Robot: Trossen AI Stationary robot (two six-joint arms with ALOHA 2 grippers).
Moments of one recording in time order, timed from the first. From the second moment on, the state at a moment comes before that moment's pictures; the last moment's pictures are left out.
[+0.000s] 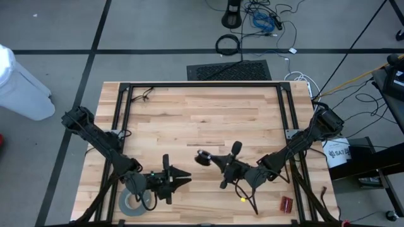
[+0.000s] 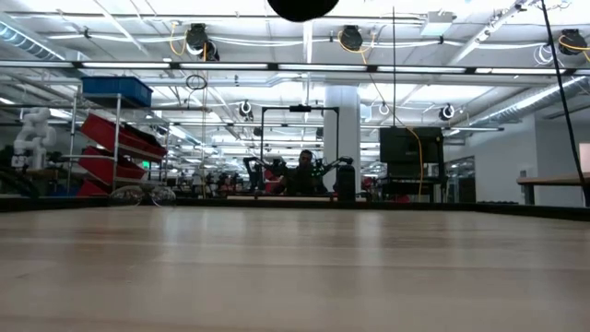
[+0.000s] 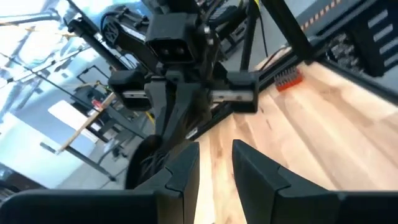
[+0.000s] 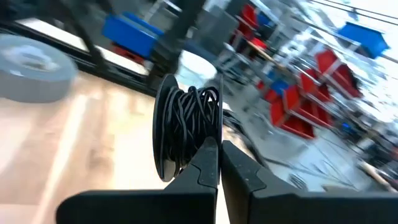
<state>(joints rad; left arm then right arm) -0.74 1.50 0.87 0.52 -0.82 0.61 0.60 1.62 0.94 0.49 1.02 -0.35</state>
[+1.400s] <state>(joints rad) -0.65 1.49 1.14 -0.12 -0.73 0.19 0.68 1.57 0.94 0.41 0.85 -0.41</state>
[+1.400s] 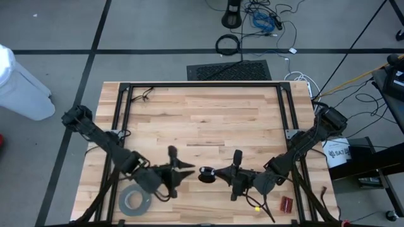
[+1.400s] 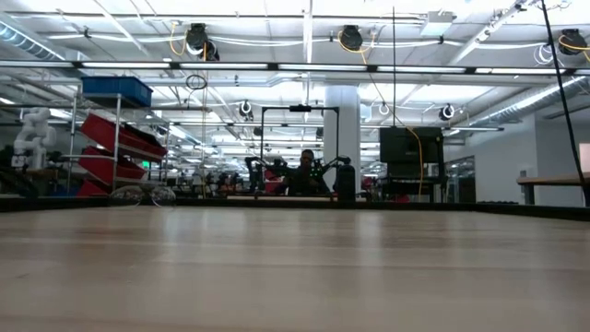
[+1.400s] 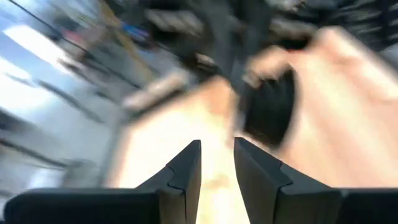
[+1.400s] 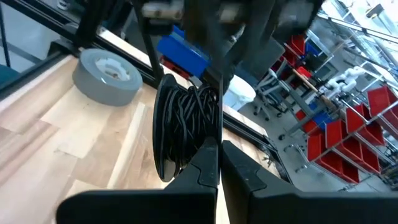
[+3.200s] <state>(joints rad) -0.54 1.53 0.89 0.57 -0.38 0.48 0.72 1.46 0.94 0.16 0.80 -0.19</state>
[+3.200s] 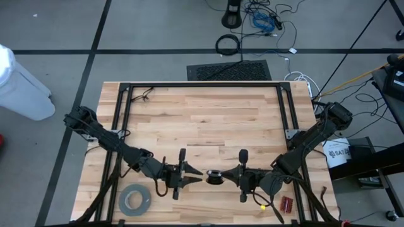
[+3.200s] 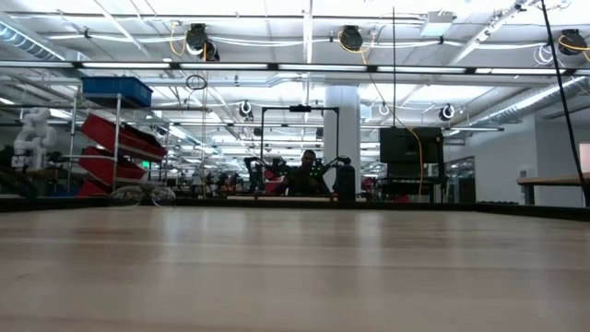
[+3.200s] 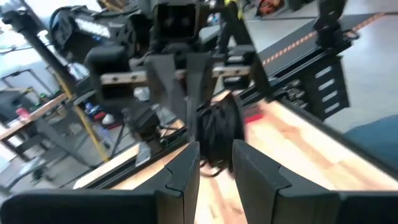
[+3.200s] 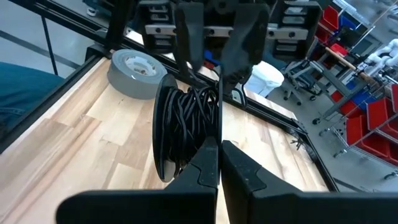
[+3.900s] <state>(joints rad) -0.52 1.53 0.89 0.56 -0.46 0.39 0.72 1.46 0.94 0.16 0.80 -0.18</state>
